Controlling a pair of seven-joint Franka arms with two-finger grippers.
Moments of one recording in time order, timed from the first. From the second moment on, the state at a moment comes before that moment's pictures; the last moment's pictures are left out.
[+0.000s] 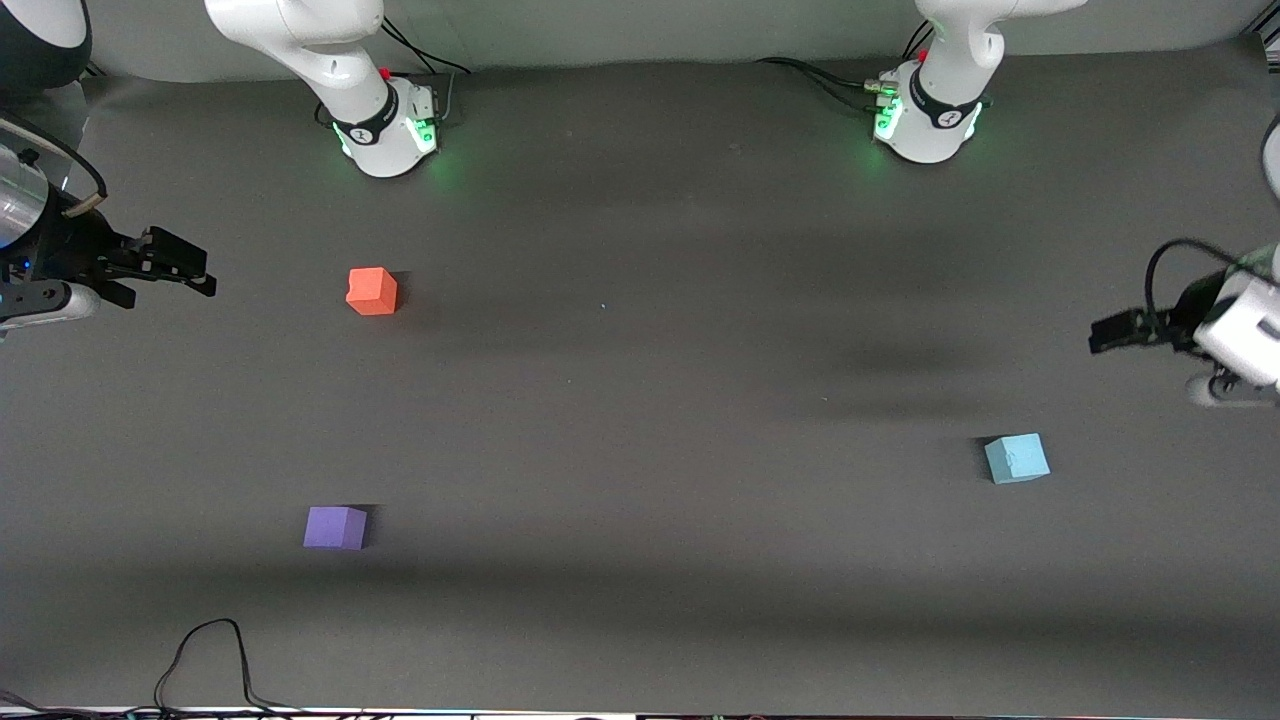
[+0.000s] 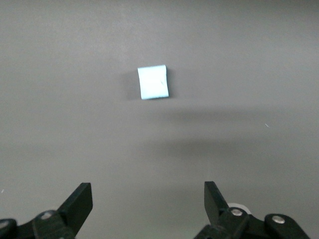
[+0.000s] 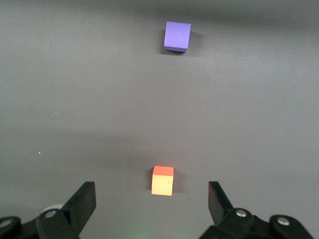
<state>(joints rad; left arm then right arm) 0.06 0.17 0.01 -1.70 0.00 1.77 0.05 0.01 -0.04 0.00 -1.66 0.04 1.59 -0.08</state>
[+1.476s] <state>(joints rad) 0.06 0.58 0.00 -1.90 0.01 2.48 0.05 0.01 -0.03 0.00 -1.66 0.04 1.59 -0.08</state>
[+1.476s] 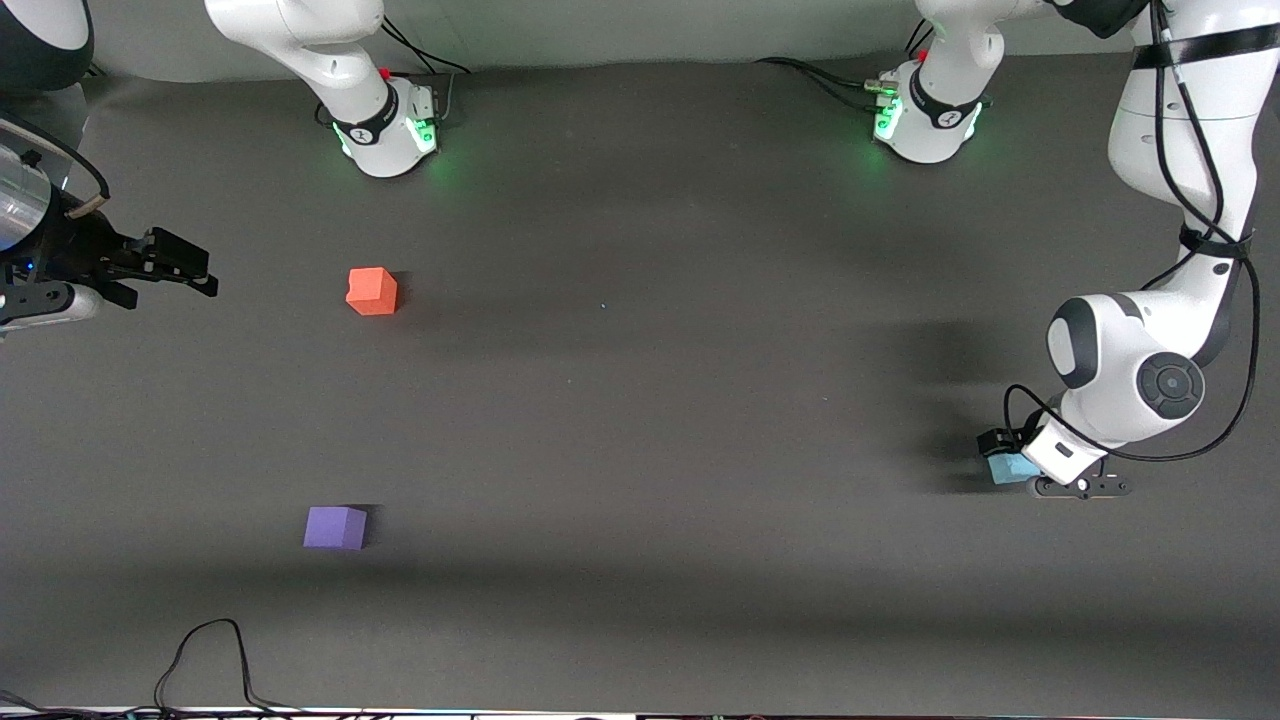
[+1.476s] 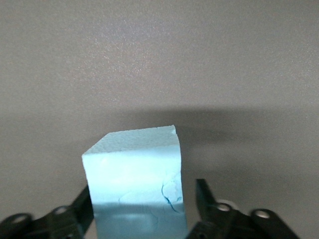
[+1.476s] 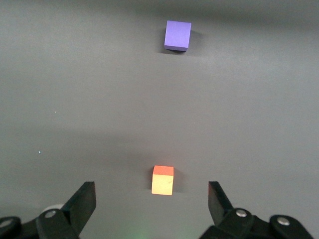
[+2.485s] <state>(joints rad) 0.01 0.40 -0.01 -1.61 0.00 1.81 0.00 0.01 -0.03 0.00 -1.66 0.04 1.59 -0.08</state>
